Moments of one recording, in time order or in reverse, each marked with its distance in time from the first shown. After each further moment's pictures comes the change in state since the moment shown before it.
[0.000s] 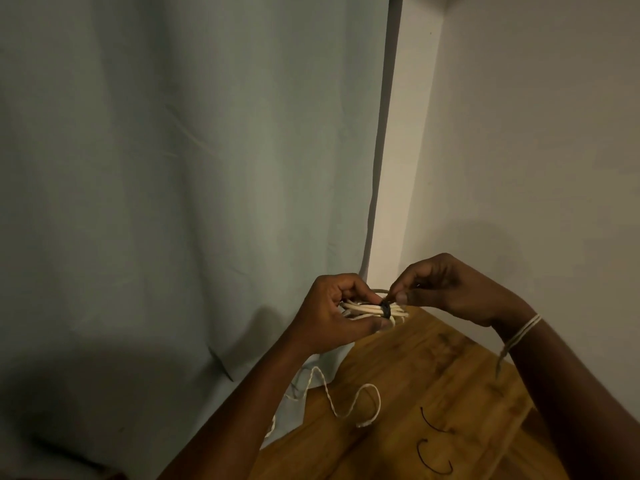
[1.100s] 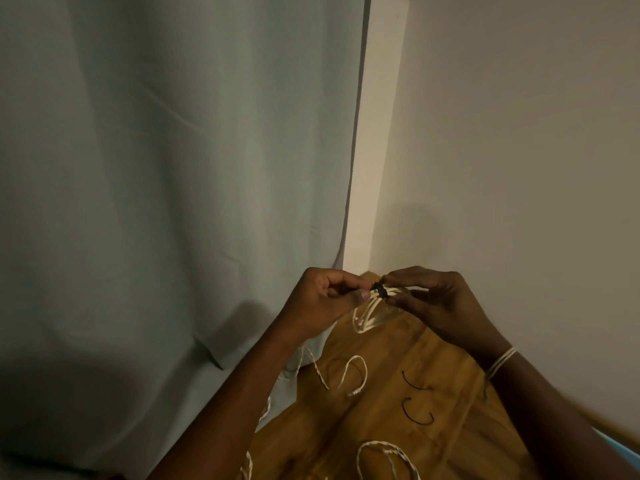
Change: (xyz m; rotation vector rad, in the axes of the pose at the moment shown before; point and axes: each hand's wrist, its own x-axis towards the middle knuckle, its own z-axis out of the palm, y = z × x) left_hand -0.024 -0.005 -0.019 -0.246 -0.098 -0.221; right_hand -0.043 0.001 0.078 -0.121 0.469 -0.105
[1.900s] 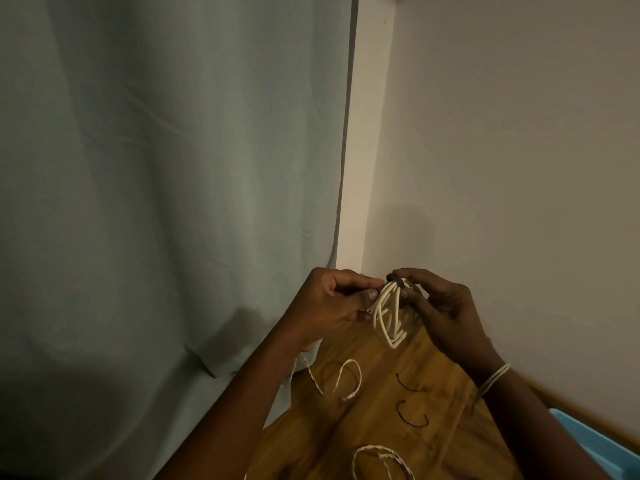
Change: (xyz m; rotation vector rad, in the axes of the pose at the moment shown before) left_hand 0.003 0.021 0.014 -0.223 -0.144 -0.057; right_hand -0.014 0.003 0.005 0.075 0.207 -0.004
